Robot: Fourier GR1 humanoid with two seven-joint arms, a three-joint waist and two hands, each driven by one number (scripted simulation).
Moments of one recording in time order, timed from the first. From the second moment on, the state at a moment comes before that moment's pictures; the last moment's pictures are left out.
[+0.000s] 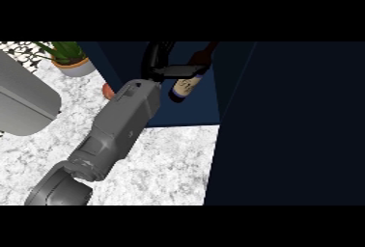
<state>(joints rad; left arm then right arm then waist) -1.19 0.01 -0.04 -0.21 0.47 0.12 -0.61 0.33 -0.62 0.59 -2.51 -0.02 -0.48 0.03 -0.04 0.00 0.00</state>
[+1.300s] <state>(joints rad) -0.57 0.01 -0.38 -0.92 0.60 0.12 -0.48 0.39 -0.64 0.59 -2.51 -0.02 -0.53 0.01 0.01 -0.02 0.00</state>
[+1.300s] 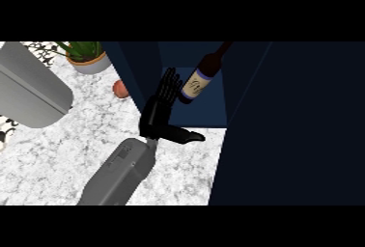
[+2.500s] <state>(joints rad) -0.02 0.28 -0.35 -1.50 0.65 0.00 -0.48 0.37 -0.81 0.69 -2.51 -0.02 -0.30 -0.04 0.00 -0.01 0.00</state>
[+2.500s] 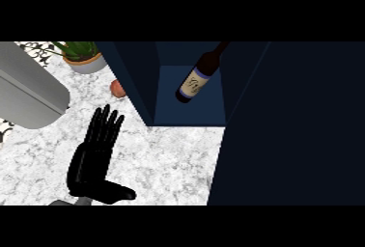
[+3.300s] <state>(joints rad) 0.10 0.48 -0.14 -1.56 0.76 -0.16 -0.46 0.29 -0.83 0.78 -2.51 -0.02 -0.22 0.02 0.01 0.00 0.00</state>
